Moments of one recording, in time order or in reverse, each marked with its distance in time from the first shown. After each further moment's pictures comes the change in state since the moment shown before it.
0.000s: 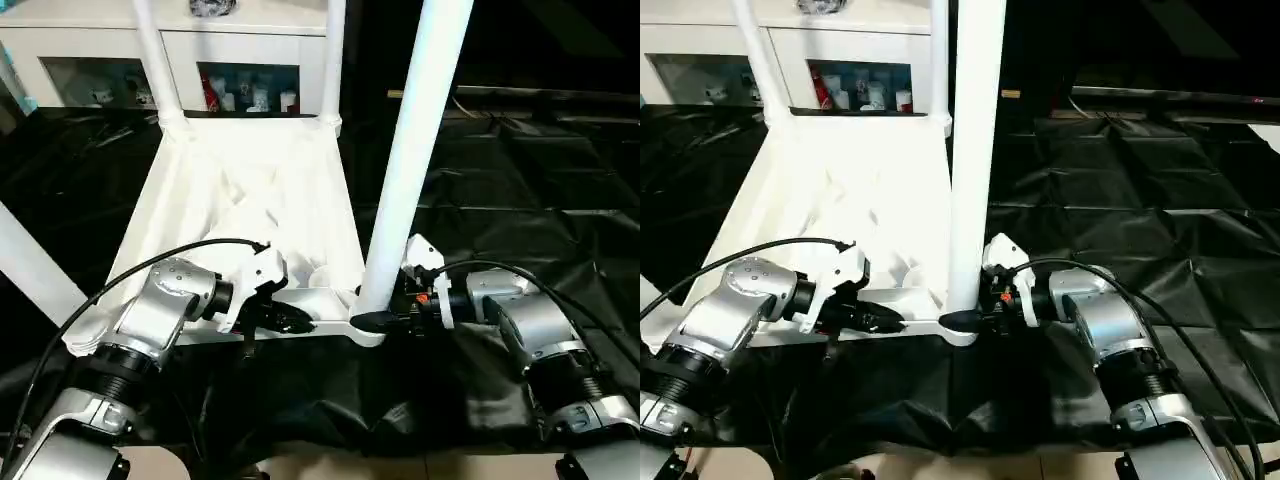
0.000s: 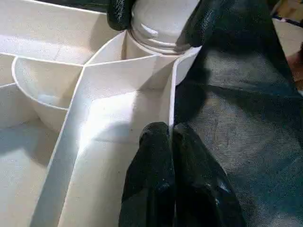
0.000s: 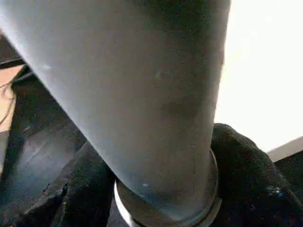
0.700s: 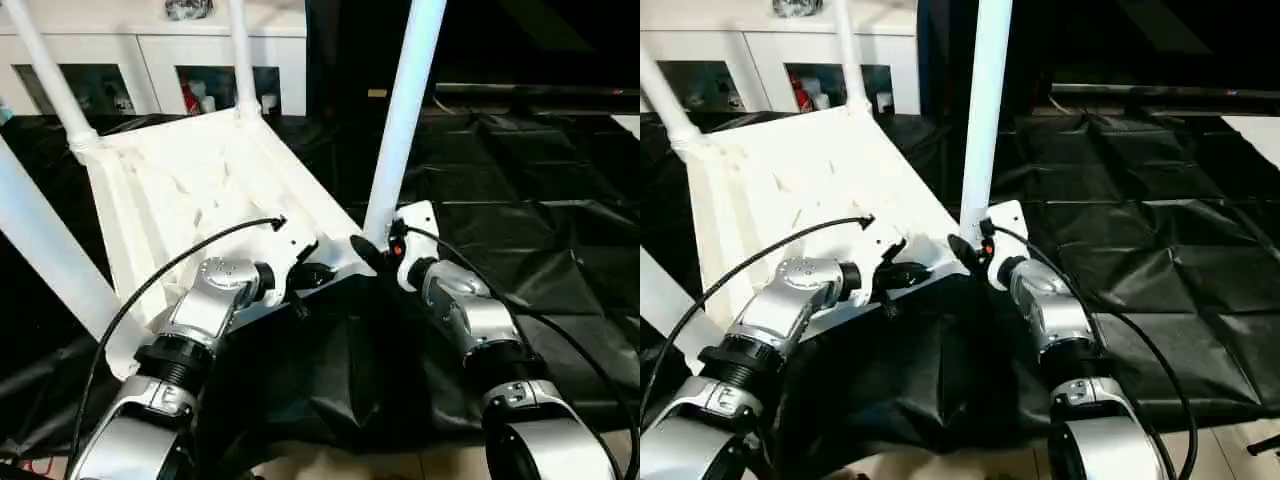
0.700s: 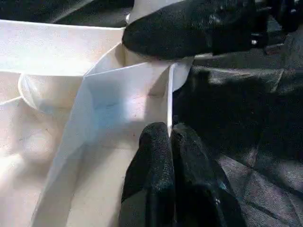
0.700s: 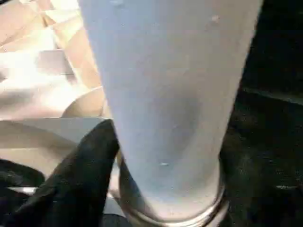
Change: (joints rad) left arm -0.078 -0.225 0.074 0.119 0.069 0.054 0.455; right arm -0.105 0.269 -0.227 0.275 -0.042 -0.159 -0.725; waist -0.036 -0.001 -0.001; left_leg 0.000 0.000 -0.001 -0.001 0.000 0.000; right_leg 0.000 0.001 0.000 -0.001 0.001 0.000
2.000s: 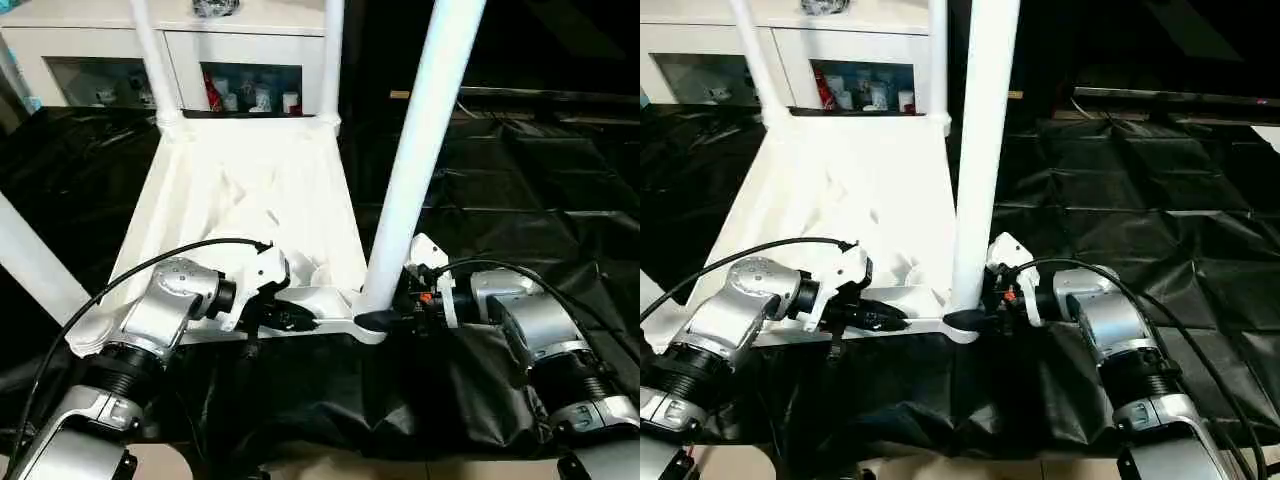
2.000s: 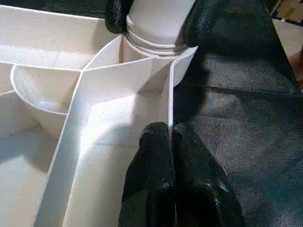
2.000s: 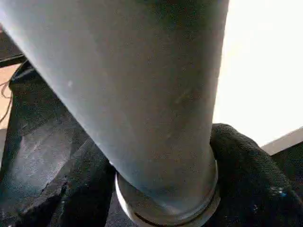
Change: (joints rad) left arm 0.064 0.201 -0.063 -0.065 -0.057 -0.130 -0.471; right arm 0.107 -0.279 0.212 -0.275 0.030 0.167 0.739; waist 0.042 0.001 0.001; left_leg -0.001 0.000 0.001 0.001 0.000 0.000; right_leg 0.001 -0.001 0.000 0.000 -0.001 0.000
